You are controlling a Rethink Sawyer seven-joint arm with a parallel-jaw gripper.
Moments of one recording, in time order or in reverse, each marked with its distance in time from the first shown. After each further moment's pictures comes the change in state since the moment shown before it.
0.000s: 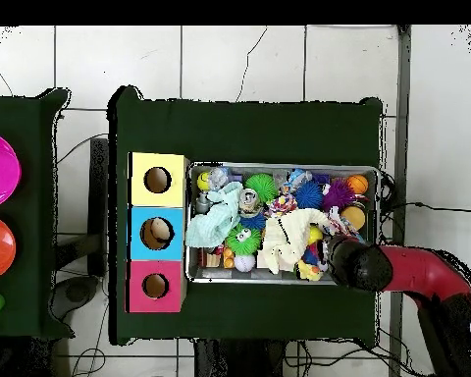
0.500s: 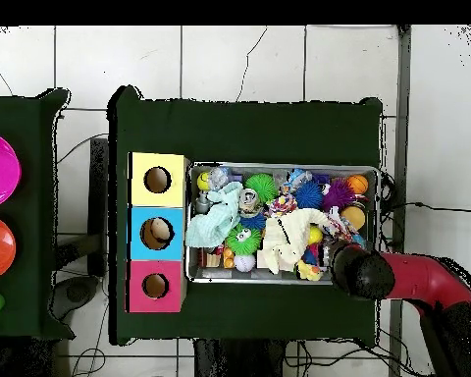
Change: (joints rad) arm -0.013 -0.036 0.003 0.050 -0.008 -0.025 0.000
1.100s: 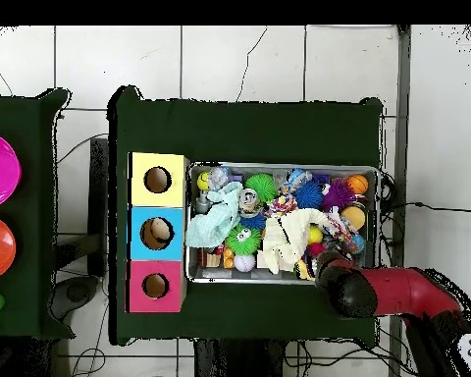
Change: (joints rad) arm 0.032 -0.039 -0.023 0.103 -0.093 -0.145 0.000
